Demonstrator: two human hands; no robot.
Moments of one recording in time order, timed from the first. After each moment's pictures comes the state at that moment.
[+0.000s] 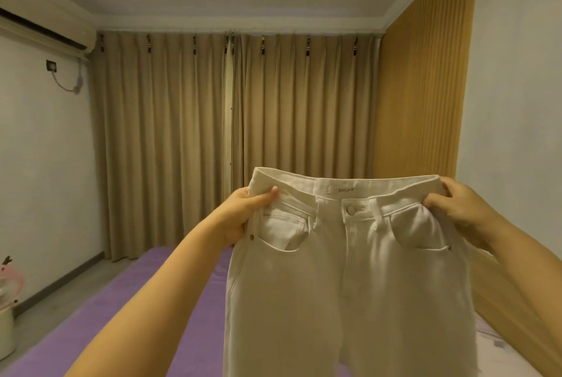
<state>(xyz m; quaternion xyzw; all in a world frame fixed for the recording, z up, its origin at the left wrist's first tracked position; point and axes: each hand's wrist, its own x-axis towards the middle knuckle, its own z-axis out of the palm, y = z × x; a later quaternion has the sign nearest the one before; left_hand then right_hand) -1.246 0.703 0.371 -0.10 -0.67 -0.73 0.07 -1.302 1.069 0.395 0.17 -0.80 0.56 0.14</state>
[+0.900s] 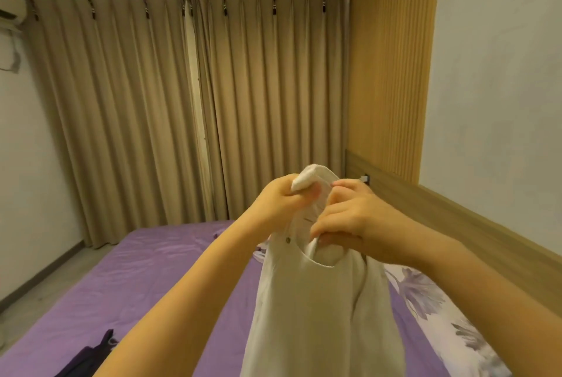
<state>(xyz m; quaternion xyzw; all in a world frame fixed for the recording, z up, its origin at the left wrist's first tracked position) -1.237 0.821 0.342 -0.17 -0.83 -0.50 0.15 -1.222 1.009 0.350 0.54 -0.79 0.05 0.29</state>
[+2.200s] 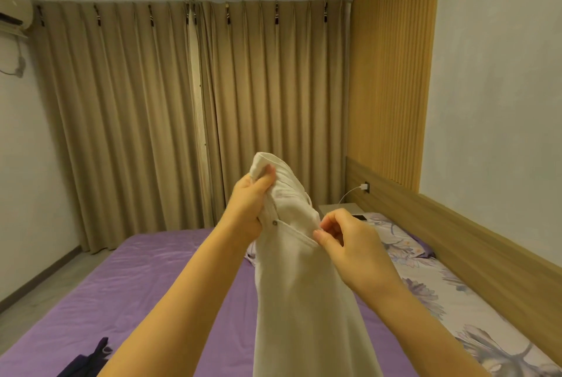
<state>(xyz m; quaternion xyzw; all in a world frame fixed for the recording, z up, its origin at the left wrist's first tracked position) -1.245 0.802 0.351 -0.08 -0.58 -0.80 0.14 -1.207 0.972 0.308 0.23 -0.83 0.44 0.25</state>
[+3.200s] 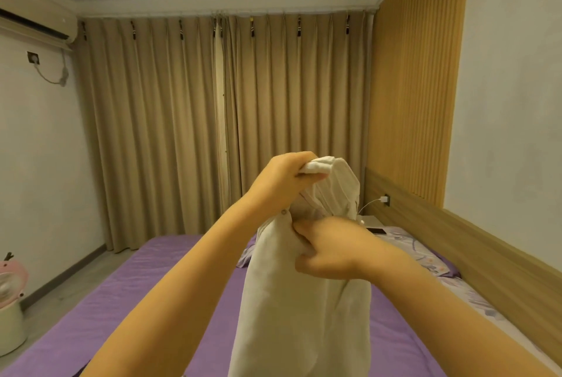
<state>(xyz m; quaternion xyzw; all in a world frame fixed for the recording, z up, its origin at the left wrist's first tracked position) -1.234 0.793 0.400 -0.25 -0.86 -0.29 0.34 -1.218 0.936 0.353 0.43 -0.89 0.07 0.13</state>
